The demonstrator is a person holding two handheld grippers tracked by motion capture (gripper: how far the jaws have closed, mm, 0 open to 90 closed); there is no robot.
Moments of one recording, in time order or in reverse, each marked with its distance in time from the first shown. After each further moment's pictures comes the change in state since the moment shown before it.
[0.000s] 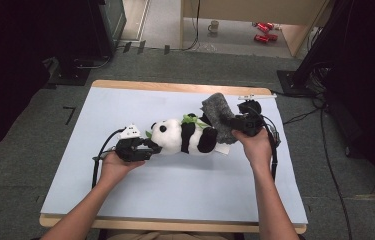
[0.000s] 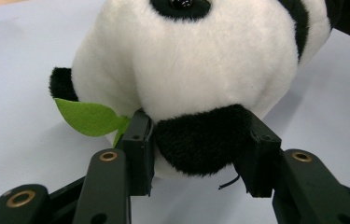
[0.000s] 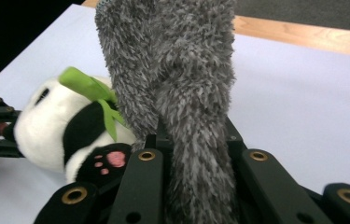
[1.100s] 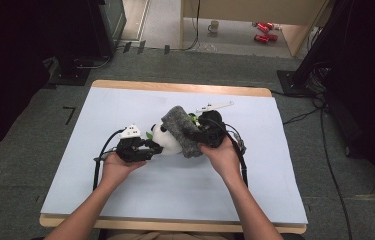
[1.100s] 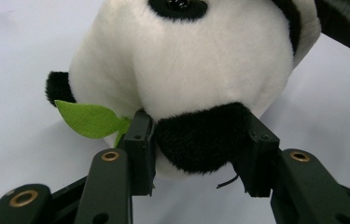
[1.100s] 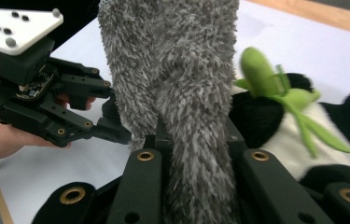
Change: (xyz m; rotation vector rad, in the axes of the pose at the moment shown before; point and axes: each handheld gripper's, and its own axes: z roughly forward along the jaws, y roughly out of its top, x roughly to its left) left arm -0.005 0.003 0.000 0.007 -0.009 -0.037; right arm 0.092 -0.011 0.039 0.086 0.167 -0.163
